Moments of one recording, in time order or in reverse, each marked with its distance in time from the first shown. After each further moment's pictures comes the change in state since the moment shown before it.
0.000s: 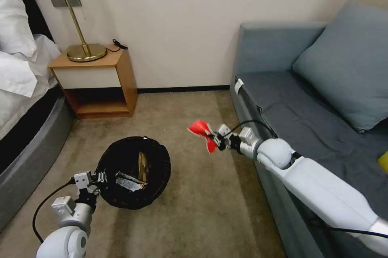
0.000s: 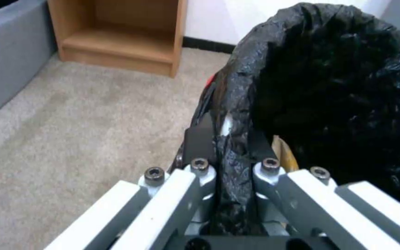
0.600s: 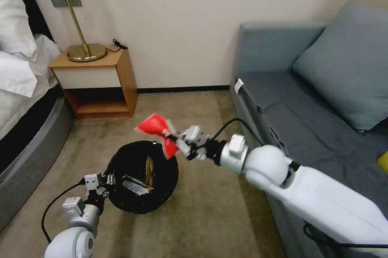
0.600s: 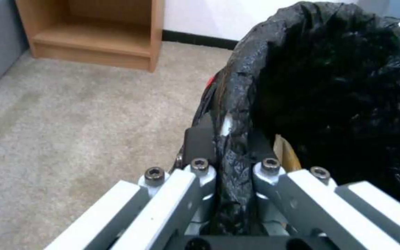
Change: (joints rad) left arm 0.012 -0.014 0.037 -0.027 0.030 0.019 0.024; right arm 0.051 0.040 -0.252 0.238 0.016 0.079 0.080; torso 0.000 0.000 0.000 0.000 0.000
